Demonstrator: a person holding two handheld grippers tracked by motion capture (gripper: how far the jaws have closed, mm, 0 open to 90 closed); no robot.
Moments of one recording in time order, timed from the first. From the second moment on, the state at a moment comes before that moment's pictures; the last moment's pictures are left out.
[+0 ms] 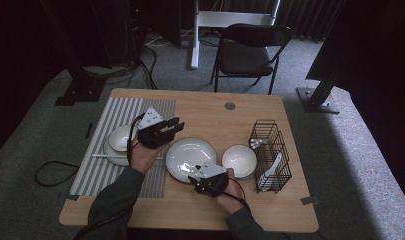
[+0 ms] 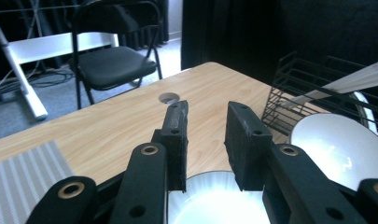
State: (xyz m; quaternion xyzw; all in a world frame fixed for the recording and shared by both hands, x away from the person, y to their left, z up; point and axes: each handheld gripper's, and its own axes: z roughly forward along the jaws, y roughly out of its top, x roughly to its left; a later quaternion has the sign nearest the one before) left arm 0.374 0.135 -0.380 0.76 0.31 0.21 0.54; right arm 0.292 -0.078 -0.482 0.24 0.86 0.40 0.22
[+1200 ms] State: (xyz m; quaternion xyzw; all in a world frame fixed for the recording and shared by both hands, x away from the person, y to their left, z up) left arm 0.381 0.039 -0.379 0.80 0.21 0.14 0.55; right arm 0.263 -0.121 -0.497 0.29 0.84 0.39 0.23
